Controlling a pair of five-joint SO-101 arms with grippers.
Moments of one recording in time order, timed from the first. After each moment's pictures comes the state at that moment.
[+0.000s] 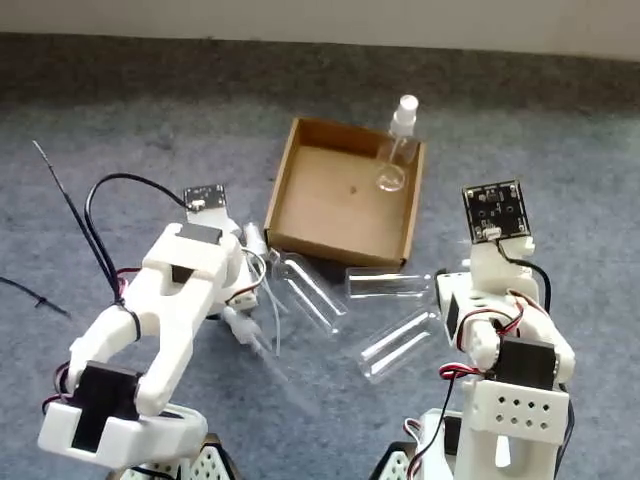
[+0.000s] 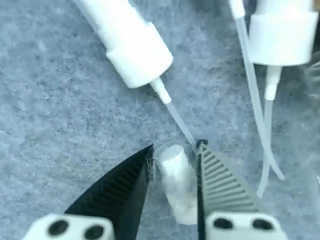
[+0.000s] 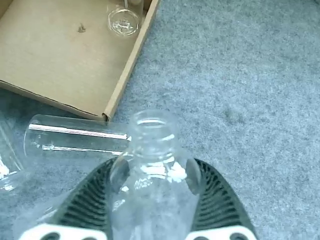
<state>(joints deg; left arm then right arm) 4.4 -7.3 43.4 61.3 30.8 5.3 -65.8 51.6 67.8 20.4</state>
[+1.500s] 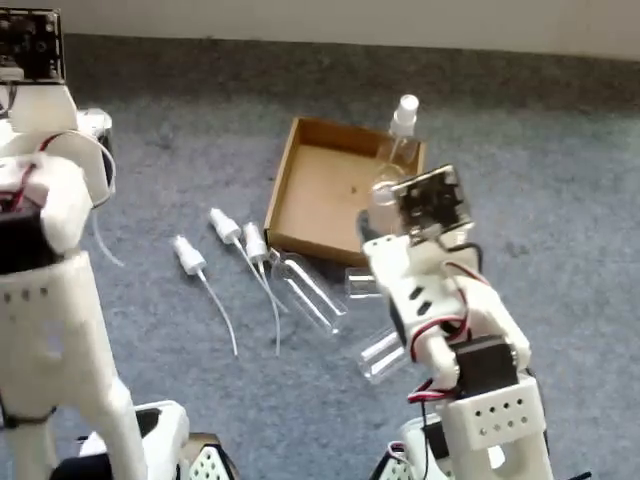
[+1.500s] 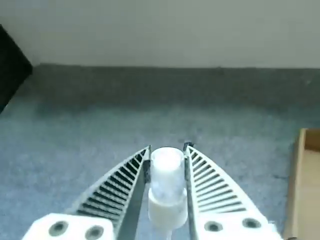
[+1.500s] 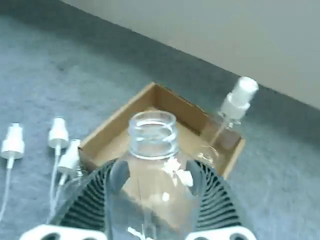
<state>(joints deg) -15.9 -34.5 -0.8 70.0 -2.2 -21.7 -65.8 49.8 47.2 13.7</state>
